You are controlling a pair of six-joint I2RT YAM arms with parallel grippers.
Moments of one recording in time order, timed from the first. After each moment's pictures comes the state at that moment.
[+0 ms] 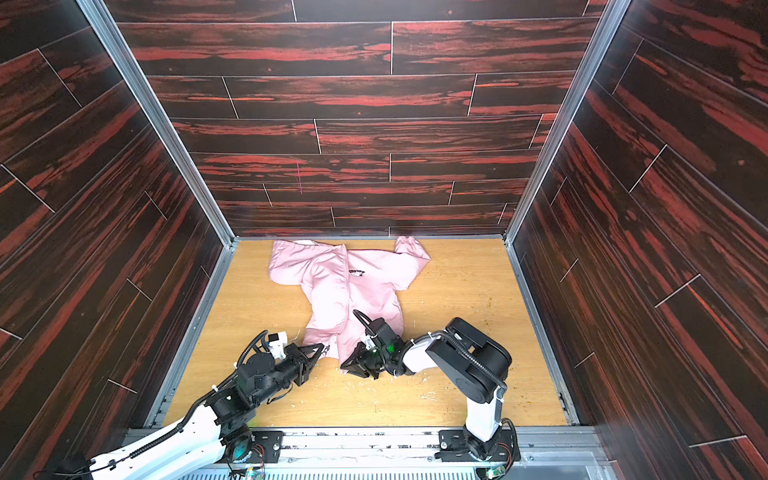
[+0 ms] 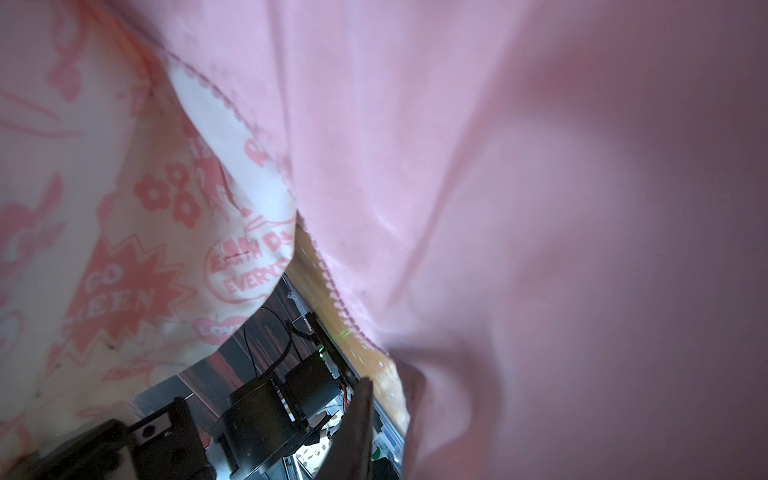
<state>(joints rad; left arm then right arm) -0.73 0.67 0.14 0.24 0.00 -1.60 0.88 1.85 0.70 0.39 -0.62 1.36</state>
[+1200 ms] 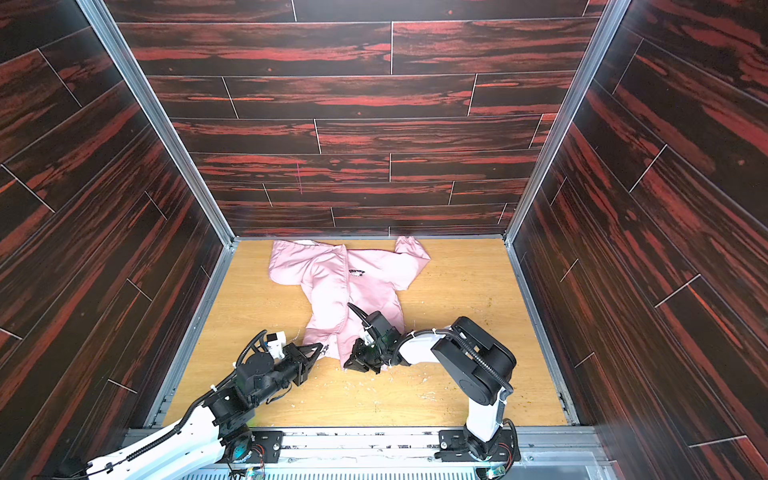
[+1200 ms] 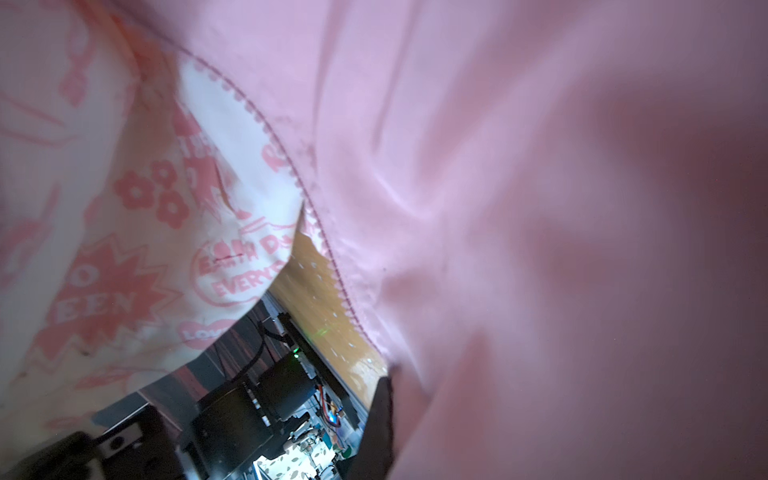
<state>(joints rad) -0.73 0.67 0.16 0.20 -0.02 -1.60 0.86 1.82 0.81 0.10 -0.60 1.20</state>
